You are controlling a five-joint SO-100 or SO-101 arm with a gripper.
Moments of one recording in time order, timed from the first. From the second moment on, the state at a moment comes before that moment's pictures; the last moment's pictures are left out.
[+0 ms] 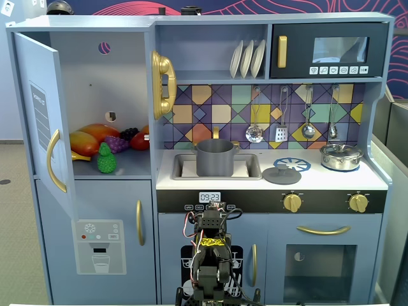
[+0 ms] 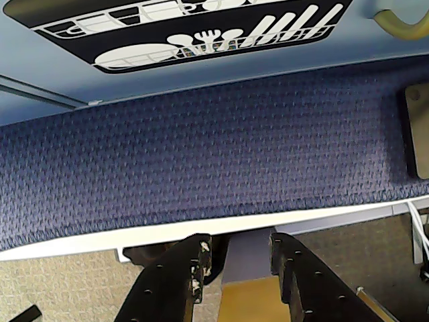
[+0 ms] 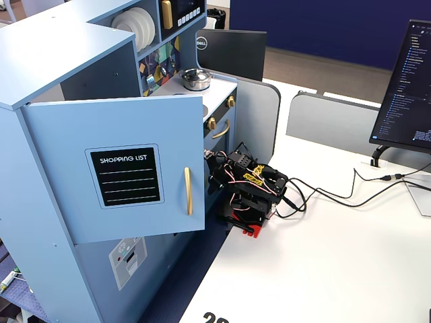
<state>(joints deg) 1.9 182.5 172.2 77.7 -87.9</state>
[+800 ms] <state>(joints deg) -37.0 173.7 155.9 58.0 -81.8</state>
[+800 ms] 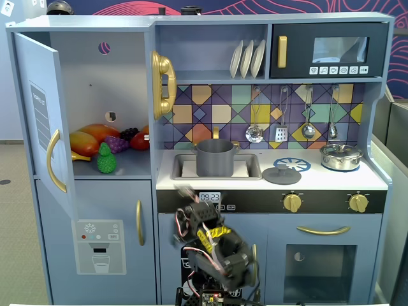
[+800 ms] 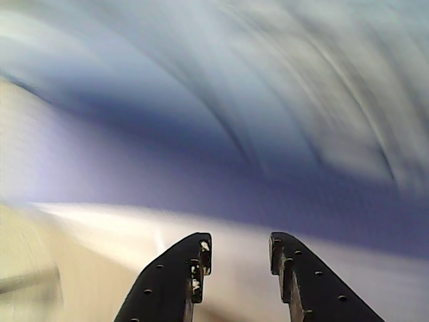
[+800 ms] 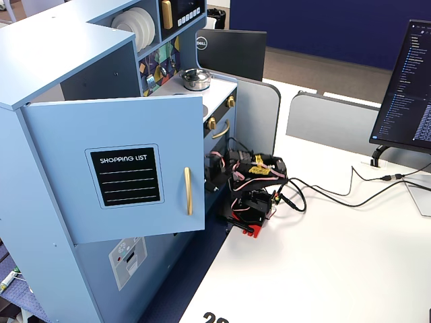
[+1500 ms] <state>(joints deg) -47.4 151.3 139.9 5.5 -91.2</state>
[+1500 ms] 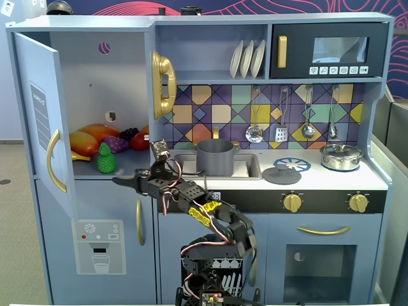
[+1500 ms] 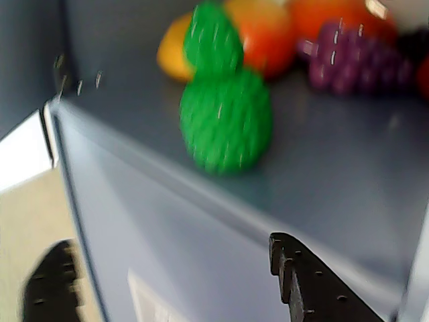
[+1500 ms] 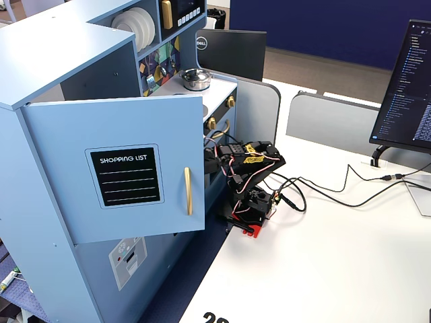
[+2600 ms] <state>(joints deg) -45.2 114.0 118.7 -12.7 -91.8</state>
